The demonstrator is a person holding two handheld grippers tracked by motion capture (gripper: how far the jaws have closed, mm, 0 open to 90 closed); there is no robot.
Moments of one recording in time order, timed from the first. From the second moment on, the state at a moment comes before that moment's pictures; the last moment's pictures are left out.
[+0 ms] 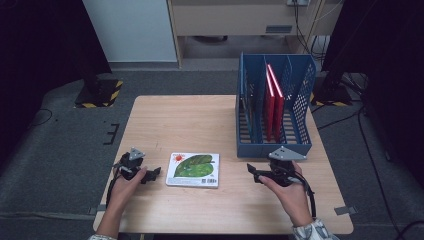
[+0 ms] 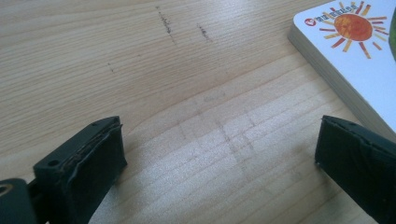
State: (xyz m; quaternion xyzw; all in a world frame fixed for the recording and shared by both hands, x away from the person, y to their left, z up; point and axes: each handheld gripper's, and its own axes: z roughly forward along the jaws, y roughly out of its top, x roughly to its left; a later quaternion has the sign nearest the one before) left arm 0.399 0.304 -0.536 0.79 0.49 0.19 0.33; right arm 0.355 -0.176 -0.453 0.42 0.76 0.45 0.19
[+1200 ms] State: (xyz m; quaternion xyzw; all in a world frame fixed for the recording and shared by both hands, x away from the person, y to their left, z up) left arm 0.389 0.237 -0.525 0.83 0.41 0.13 0.36; right arm 0.360 -0.061 -0.524 0.33 0.85 0.41 0.09
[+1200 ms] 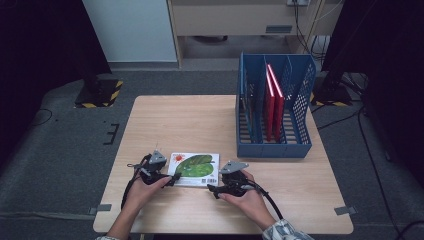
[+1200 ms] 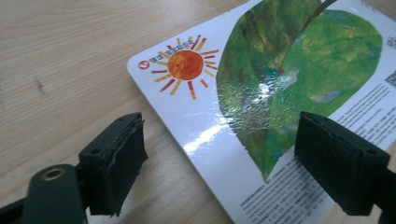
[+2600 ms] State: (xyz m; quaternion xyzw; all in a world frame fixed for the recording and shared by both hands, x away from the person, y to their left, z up) left arm 0.370 0.211 -0.526 0.83 0.40 0.09 0.37; right arm 0.352 -0.079 -0.535 0.32 0.86 0.39 0.10
